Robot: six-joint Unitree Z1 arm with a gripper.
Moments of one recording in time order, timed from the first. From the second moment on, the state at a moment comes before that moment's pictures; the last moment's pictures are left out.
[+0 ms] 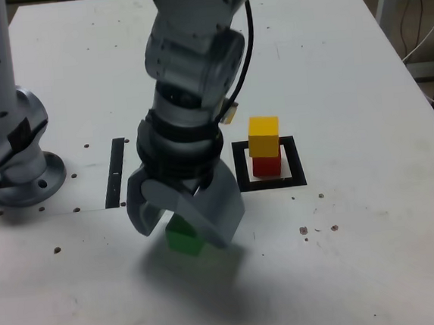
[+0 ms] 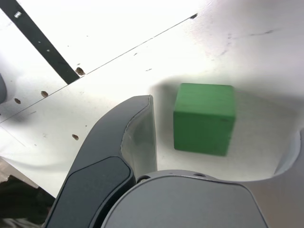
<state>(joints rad) -0.50 1.93 -1.23 1.13 -0.08 -0.02</state>
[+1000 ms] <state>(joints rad) -0.50 1.98 -1.22 1.08 -0.11 -0.01</state>
